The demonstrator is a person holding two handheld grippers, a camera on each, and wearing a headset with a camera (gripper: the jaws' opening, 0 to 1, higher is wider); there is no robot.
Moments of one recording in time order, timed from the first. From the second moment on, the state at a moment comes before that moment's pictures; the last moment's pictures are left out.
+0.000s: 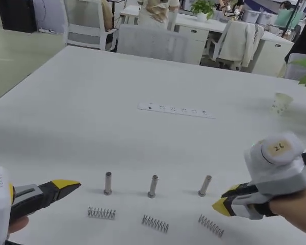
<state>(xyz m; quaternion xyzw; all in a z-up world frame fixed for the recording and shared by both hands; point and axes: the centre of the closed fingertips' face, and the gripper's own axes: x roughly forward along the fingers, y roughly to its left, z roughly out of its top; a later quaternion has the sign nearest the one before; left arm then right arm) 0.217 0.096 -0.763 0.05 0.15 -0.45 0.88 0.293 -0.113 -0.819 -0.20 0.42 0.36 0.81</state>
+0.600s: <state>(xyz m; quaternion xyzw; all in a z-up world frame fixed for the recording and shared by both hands) 0.218 0.095 -0.764 0.05 0.15 -0.45 0.88 0.266 -0.115 -0.849 -0.24 0.45 0.39 0.77</state>
